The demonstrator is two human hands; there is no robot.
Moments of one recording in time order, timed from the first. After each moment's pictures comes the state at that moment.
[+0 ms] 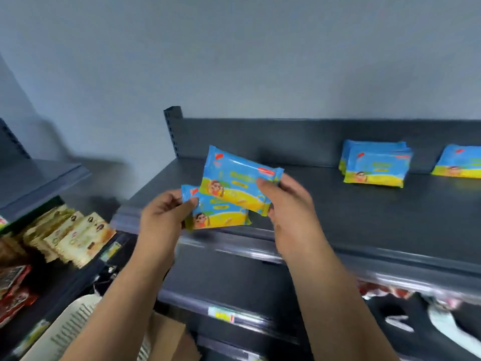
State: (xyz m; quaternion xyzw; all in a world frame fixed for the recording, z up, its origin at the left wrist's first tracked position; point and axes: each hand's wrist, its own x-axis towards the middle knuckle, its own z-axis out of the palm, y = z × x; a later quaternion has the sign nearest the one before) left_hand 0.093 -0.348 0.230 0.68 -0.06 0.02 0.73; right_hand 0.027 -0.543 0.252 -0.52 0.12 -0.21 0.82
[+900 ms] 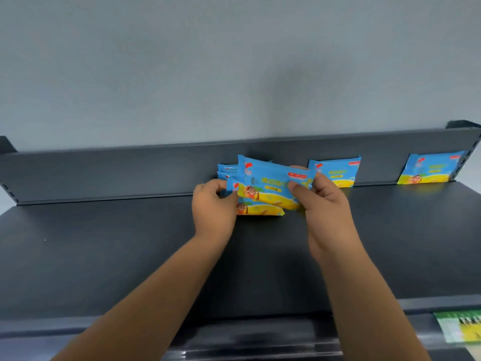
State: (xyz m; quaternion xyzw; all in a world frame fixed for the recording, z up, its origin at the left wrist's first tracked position) left_hand 0.095 -0.733 0.227 0.74 -0.18 0.00 0.64; right_hand -0.052 -0.833 0.265 -0.54 0.20 -0.40 0.71
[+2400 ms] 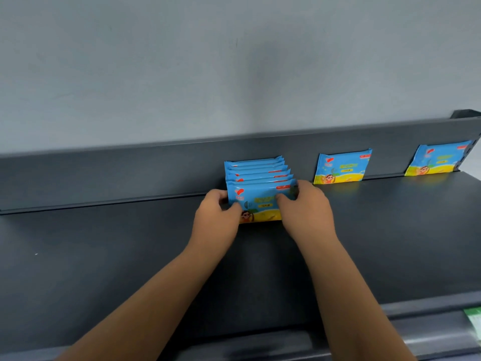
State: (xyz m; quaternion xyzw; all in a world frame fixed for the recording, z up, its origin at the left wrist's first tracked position) left_hand 0.104 -0.696 0.232 0.79 -0.22 -0.12 0.56; right_hand 0.003 -0.820 0.250 -0.79 0.43 -0.25 0.35
